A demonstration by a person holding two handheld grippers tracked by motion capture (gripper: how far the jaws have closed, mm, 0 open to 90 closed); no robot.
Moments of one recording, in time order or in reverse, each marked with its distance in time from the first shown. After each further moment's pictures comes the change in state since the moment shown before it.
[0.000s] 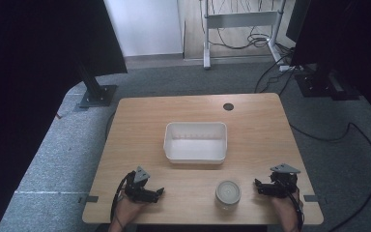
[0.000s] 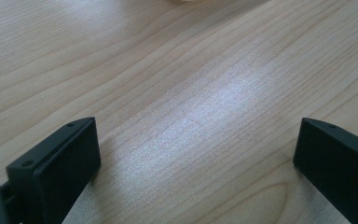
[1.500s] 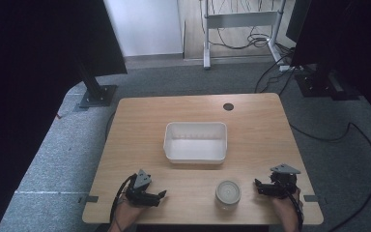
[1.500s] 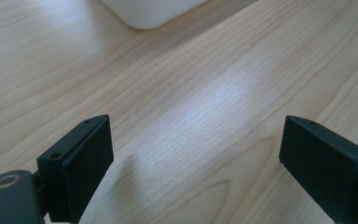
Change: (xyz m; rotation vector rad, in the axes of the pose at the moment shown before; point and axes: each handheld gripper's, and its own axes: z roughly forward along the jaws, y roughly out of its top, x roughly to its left) left arm -0.019 0.006 -0.016 -0.058 -0.056 0.077; right arm 0.001 -0.001 -0.001 -0.008 0.003 -0.004
